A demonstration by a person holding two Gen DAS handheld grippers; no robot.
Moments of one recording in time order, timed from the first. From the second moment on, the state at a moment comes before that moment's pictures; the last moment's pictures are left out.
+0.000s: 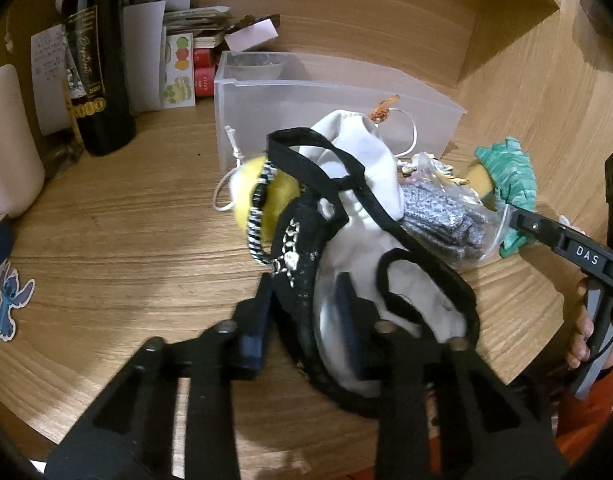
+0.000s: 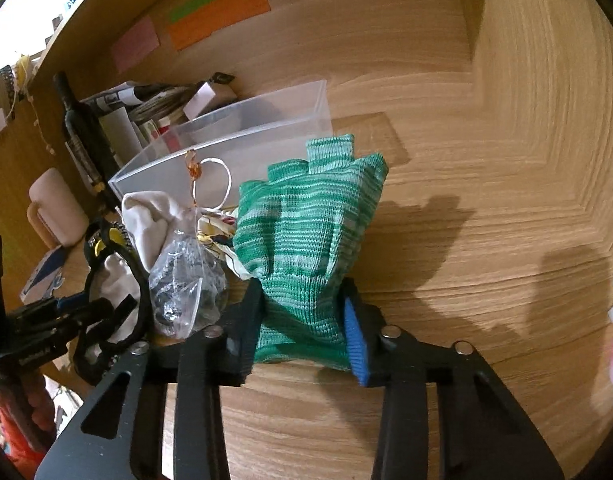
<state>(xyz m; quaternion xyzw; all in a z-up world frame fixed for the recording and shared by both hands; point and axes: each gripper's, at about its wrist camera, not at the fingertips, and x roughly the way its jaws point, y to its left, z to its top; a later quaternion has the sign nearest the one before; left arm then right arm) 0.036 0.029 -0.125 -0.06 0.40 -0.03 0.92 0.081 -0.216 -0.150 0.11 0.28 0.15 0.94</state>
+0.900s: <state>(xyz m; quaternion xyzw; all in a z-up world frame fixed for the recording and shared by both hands) 0.063 0.044 -0.034 -0.06 0.25 -0.04 0.97 0.076 -0.195 -0.070 0.06 0.15 0.17 0.97</state>
